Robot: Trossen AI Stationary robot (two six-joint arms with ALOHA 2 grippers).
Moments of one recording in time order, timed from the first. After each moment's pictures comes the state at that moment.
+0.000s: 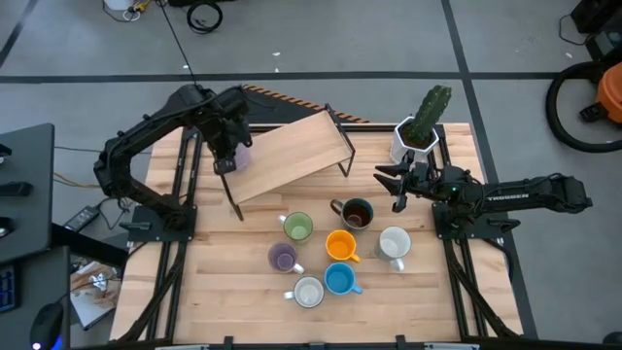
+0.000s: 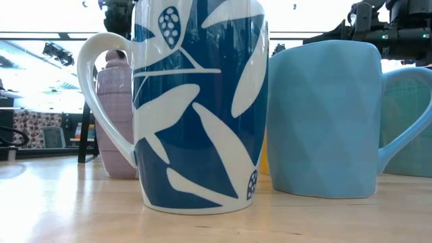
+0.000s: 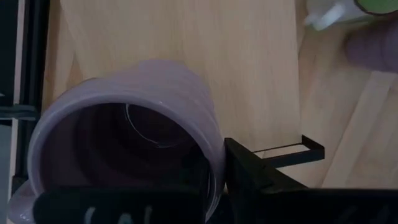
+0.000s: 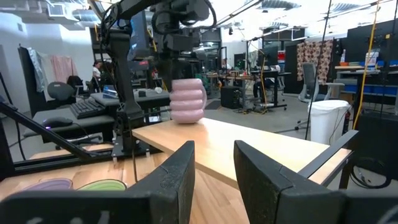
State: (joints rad) left arm 0.60 1.47 1.61 -1.57 0.08 0.36; right arm -0.16 0.65 0.11 0.72 0.13 0.02
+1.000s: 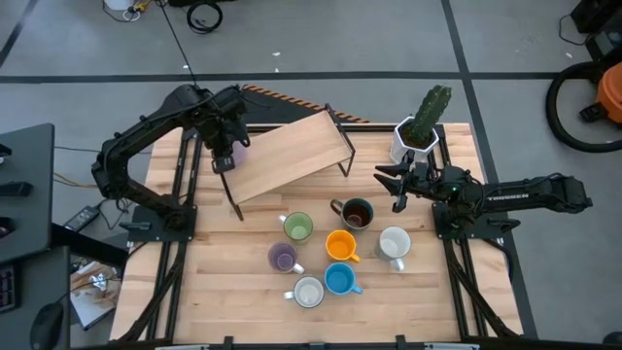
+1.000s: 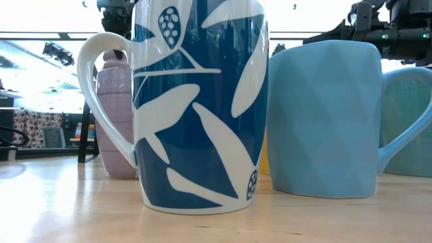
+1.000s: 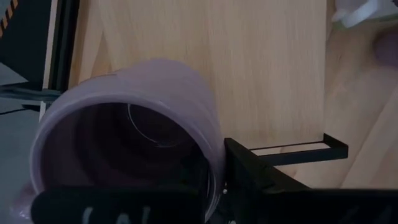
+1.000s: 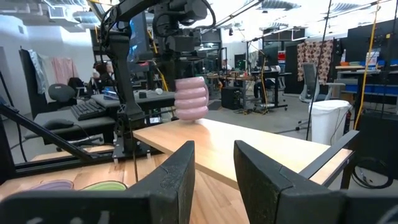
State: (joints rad) left arm 0.61 1.45 1.61 -1.57 0.00 0.33; right arm -0.16 0.65 0.11 0.72 0.13 0.02
